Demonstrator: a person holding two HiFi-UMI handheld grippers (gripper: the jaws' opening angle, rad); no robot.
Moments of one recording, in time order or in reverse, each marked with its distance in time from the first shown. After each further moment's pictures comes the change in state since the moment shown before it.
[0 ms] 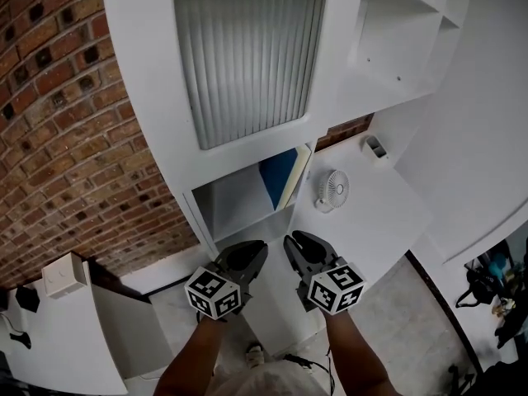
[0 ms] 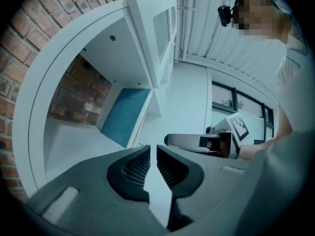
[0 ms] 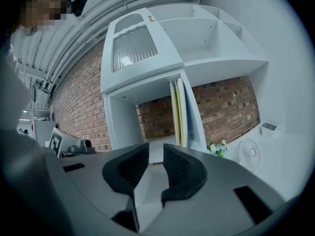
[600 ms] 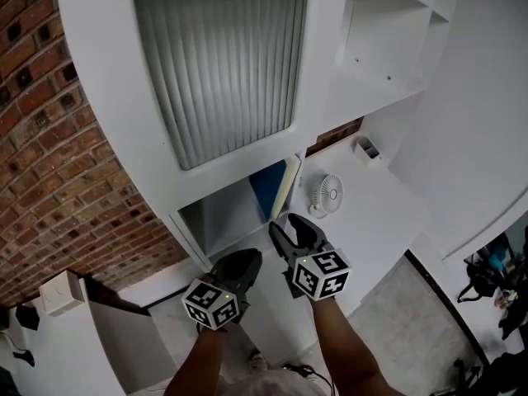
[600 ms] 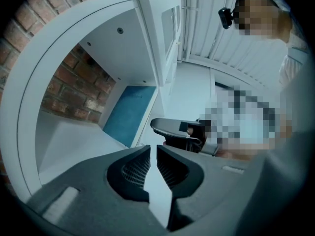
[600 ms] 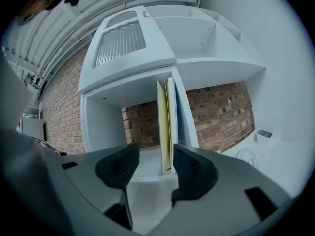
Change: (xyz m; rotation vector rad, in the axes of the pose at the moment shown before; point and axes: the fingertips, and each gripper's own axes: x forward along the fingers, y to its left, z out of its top) left arm 0.013 0.014 -0.005 -0.022 -0.004 0.018; right arm 0.048 -0.035 0.026 -0.011 -0.048 -0.103
